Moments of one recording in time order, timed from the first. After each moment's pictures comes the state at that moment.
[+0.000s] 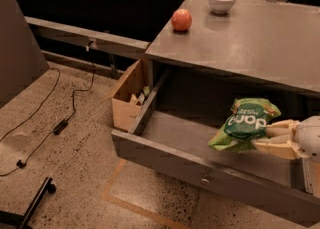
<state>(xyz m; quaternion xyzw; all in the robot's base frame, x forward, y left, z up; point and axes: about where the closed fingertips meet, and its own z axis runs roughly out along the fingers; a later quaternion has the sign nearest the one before) 0.440 -0.253 0.792 -0.48 0.74 0.21 0.43</state>
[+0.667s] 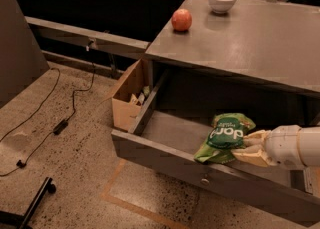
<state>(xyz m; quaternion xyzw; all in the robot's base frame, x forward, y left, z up) 0.447 -0.220 0.734 -0.50 0.76 0.15 0.38</state>
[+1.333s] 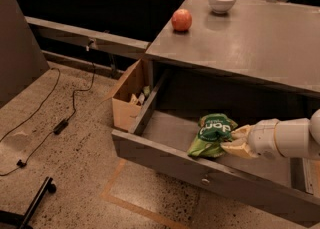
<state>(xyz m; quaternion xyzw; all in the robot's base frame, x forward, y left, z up) 0.475 -0.201 0.717 -0.51 0.78 0.12 0.36</state>
